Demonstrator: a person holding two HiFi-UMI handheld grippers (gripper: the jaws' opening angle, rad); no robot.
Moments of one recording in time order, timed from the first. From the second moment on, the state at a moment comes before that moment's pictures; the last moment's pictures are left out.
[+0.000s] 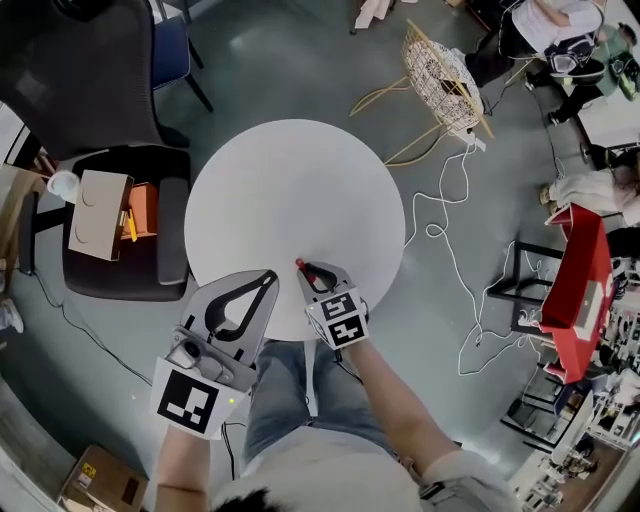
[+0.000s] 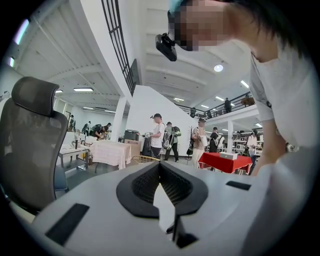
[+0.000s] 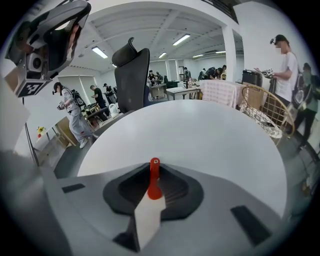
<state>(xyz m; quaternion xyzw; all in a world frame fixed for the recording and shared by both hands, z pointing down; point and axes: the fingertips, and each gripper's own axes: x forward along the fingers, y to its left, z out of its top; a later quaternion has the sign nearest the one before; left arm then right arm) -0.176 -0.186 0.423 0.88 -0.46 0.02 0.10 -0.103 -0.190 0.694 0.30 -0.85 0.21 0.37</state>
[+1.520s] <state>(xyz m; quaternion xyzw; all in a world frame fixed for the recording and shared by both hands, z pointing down) -0.073 -0.146 0.323 0.88 -0.48 -0.01 0.02 -0.052 -0.161 0.378 0.25 -0.96 0.08 0.08</state>
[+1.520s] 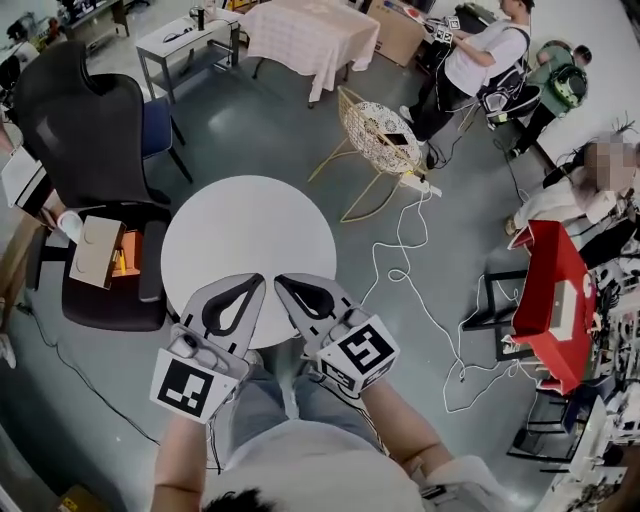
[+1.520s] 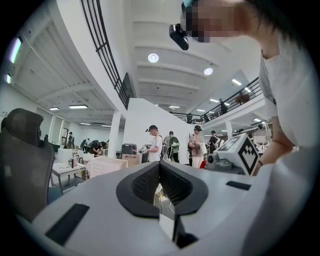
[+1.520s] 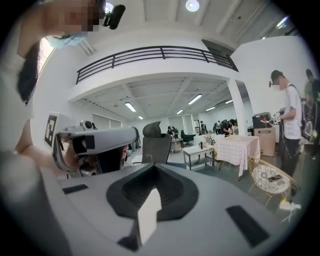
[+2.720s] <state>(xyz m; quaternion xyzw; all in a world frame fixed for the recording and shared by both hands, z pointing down) 0.012 -0.084 0.295 0.84 -0.54 -0.01 -0.02 0.029 -0.086 0.291 0.15 -0.99 0.01 -0.01</state>
